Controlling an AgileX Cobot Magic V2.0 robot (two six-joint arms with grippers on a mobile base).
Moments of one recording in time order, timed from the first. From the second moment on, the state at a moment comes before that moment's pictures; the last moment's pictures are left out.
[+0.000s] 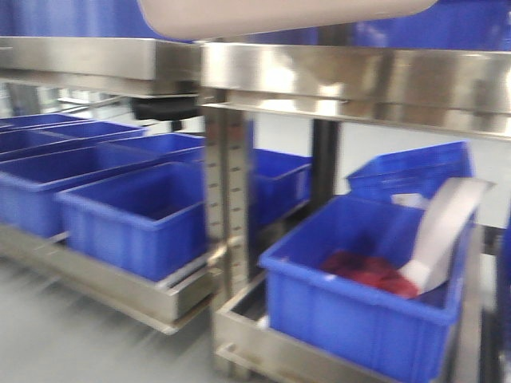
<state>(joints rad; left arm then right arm) -0.04 1.65 -1.40 -1.78 0.96 0.65 -0.12 1.45 -1.23 1.80 0.71 -0.70</state>
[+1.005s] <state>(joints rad) -0.04 1.65 -1.40 -1.78 0.96 0.65 -0.12 1.45 -1.23 1.80 0.71 -0.70</state>
